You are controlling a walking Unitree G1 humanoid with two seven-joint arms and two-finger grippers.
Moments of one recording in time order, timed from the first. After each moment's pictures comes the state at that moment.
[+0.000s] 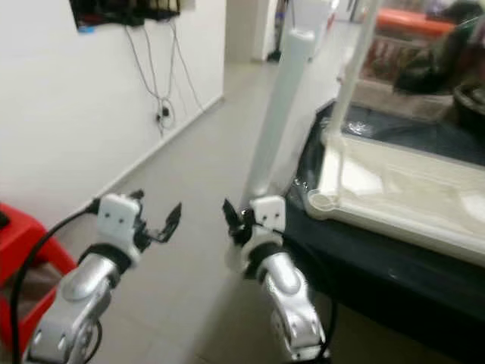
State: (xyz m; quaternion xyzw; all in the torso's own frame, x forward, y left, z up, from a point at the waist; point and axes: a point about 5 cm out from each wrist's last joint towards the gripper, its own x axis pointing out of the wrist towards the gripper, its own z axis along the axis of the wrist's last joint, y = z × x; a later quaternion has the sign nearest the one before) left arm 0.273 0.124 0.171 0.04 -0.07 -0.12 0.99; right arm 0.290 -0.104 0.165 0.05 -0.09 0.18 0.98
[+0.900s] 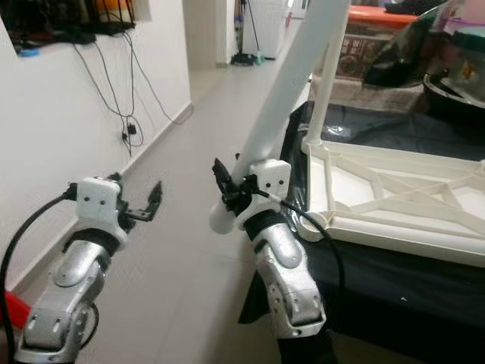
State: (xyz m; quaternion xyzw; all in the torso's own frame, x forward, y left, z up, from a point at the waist) left arm 0.283 0.149 0.193 0.04 -0.10 -0.03 0.99; right arm 0.295 -0.089 0.210 0.09 -0.15 0.22 0.96
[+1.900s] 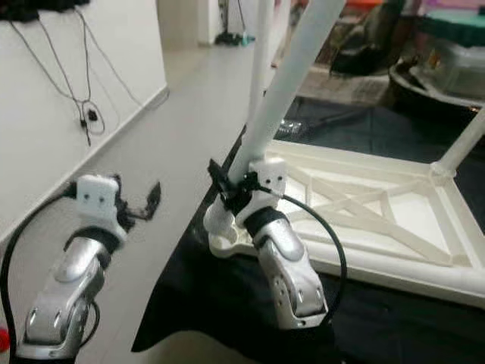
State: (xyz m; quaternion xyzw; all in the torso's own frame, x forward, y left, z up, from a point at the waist) left arm 0.276 0.137 0.167 0.00 -0.03 -0.10 0.99; right arm 0.301 -0.099 0.207 0.10 -0.13 0.28 0.95
